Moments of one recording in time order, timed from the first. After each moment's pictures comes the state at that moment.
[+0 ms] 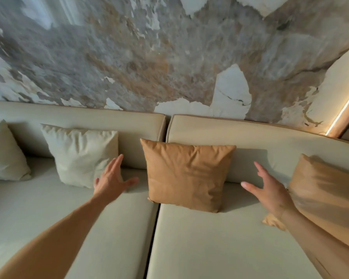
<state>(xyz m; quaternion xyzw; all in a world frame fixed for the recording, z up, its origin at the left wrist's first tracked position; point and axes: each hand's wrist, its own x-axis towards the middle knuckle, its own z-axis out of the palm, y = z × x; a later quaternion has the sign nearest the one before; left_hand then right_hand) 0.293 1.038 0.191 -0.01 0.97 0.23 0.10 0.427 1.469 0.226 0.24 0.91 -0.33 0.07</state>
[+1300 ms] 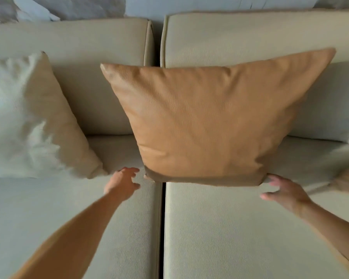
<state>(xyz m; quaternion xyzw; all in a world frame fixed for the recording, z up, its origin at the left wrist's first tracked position) 0.205 1.044 -0.129 0.01 0.94 0.16 0.31 0.389 1.450 -0.117 0.37 0.84 -0.34 0.22</state>
